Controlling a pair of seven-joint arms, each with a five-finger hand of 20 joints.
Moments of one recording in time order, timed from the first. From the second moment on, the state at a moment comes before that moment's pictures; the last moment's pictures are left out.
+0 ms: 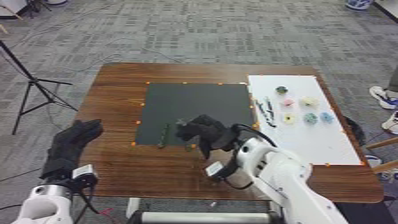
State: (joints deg) left arm 130.1 -59.3 -100.1 -120.5 53.9 17.8 7.0; right arm -93.5 -70.1 65.7 -115.6 -95.7 -22.2 17.5
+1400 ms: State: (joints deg) left arm 129.4 -59.3 -99.6 -120.4 53.9 17.8 6.5; right arm -92.5 -73.0 64.5 -109.9 -93.4 -22.1 26.5
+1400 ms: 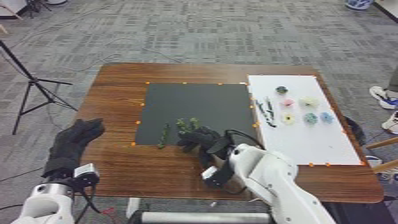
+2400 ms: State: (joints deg) left arm 129.6 -59.5 -99.1 -120.4 53.9 17.8 7.2; right arm -92.7 -72.0 67.2 -112.5 -88.3 -23.4 26.8
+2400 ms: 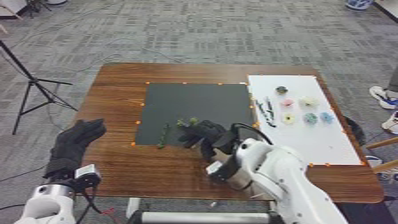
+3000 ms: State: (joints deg) left arm 129.4 -59.4 -99.0 -120.4 53.9 17.8 6.9; right arm -95.2 -71.2 67.6 -111.9 -88.3 -23.4 27.6
